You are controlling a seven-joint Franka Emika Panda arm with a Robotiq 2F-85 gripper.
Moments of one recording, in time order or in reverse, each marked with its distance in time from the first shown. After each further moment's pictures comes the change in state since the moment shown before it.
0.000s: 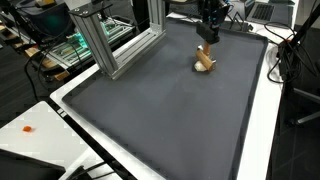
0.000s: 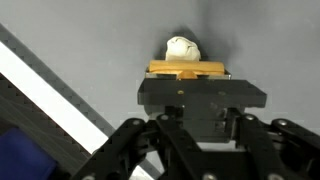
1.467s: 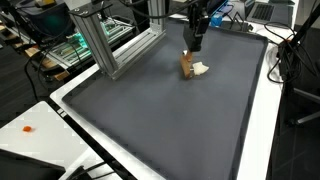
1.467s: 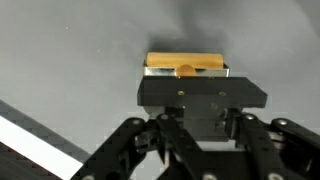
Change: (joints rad) arm -0.065 -0.005 -0.017 0.015 0.009 -0.162 0.089
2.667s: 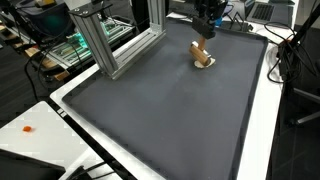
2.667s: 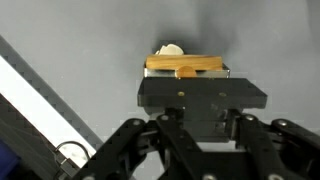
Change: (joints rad) arm 0.035 -0.017 0.076 -0.018 0.030 0.081 -0.206
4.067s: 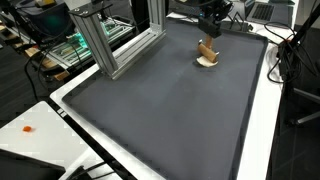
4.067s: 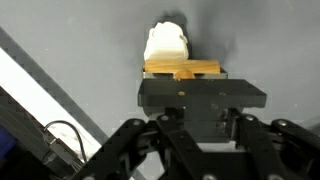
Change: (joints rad) arm 0.013 0.040 0.028 0.002 0.062 0.087 -0.025
